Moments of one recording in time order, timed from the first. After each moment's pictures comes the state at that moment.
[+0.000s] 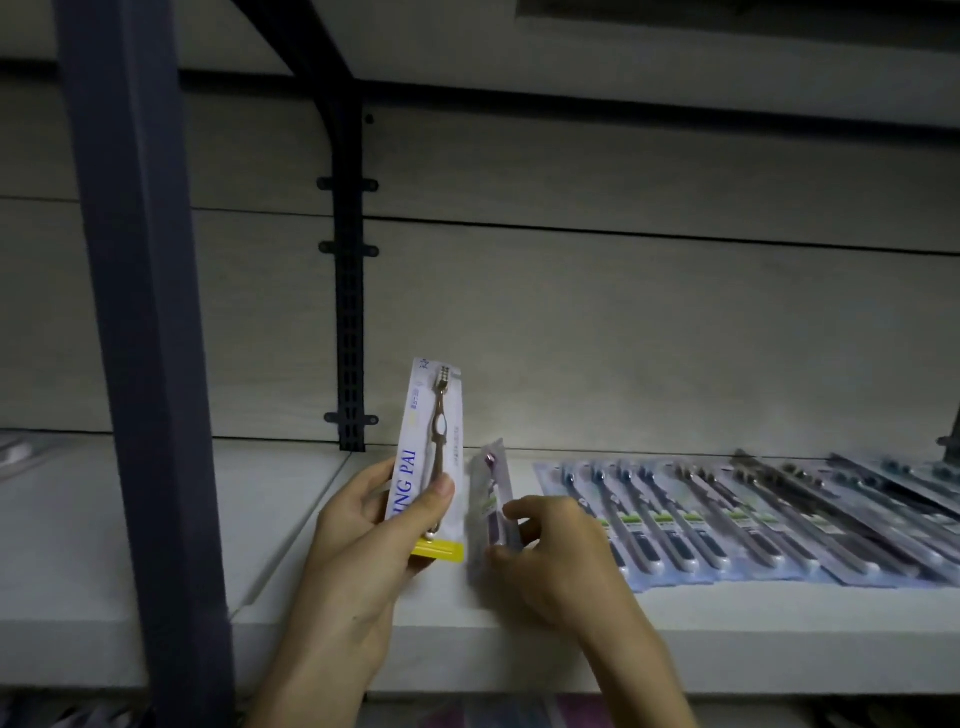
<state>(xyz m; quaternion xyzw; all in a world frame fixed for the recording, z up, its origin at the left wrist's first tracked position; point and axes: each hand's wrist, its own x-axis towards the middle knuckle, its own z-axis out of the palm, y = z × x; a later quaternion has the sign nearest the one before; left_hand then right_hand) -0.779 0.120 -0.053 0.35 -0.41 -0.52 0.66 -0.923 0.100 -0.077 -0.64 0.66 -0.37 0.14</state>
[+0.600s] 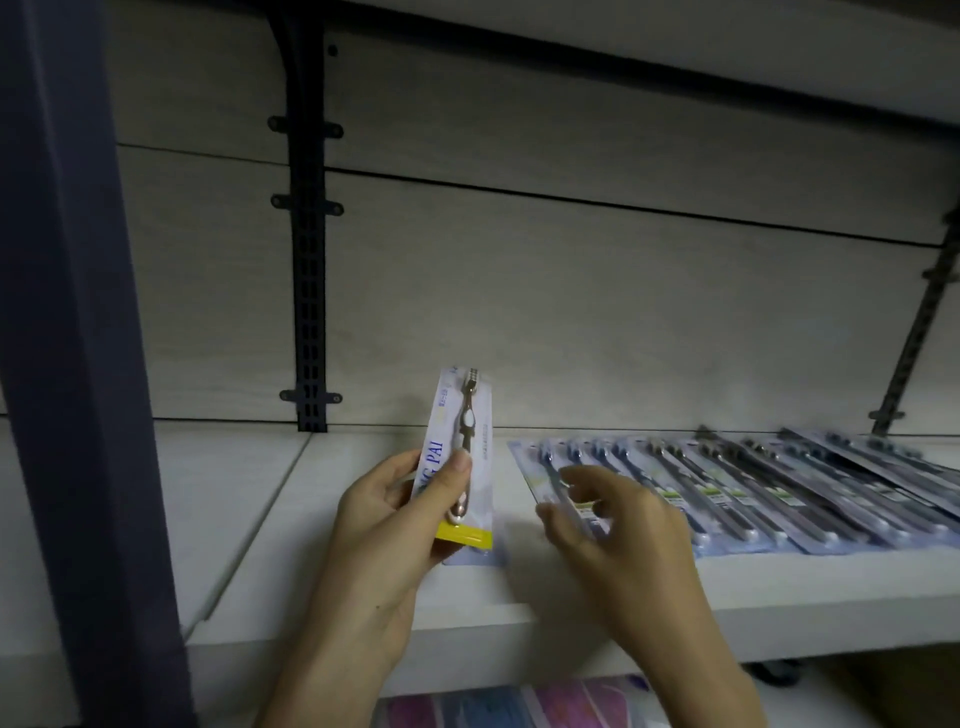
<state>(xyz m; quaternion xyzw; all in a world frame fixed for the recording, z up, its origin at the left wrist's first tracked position) -0.789 0.099 -0.054 0.34 -0.43 -0.58 0.60 -0.947 0.124 -0.071 -0.59 0.67 -0.45 -0.05</state>
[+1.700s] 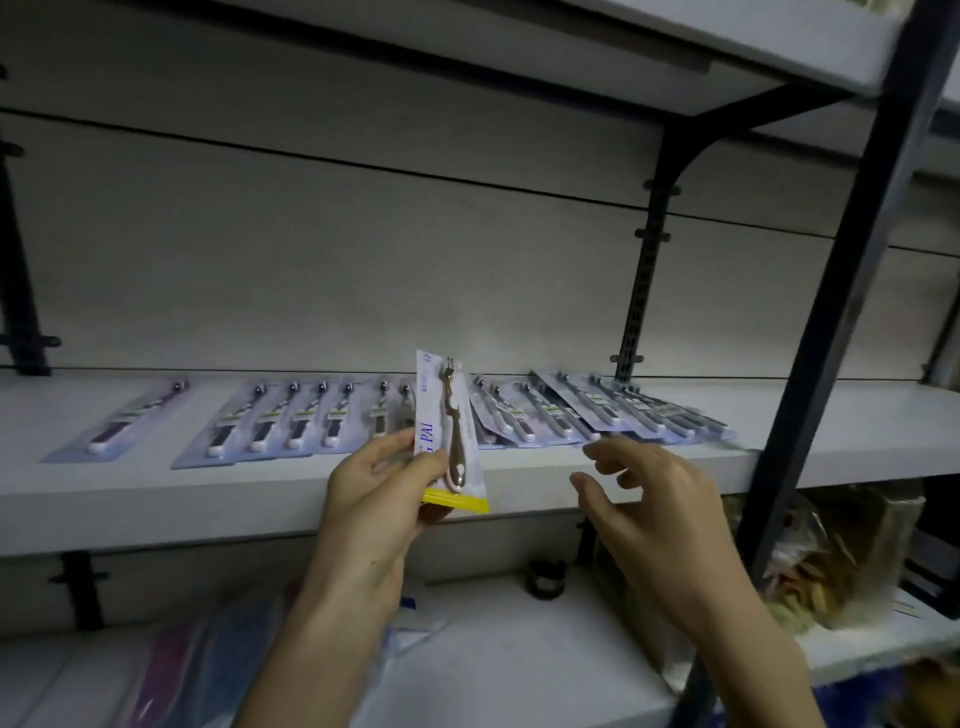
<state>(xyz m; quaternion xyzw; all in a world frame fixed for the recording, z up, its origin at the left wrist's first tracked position) -1.089 0.251 -0.070 0.34 -0.41 -0.61 0.59 -1.269 0.320 -0.076 -0.60 0.68 -0.40 -0.13</state>
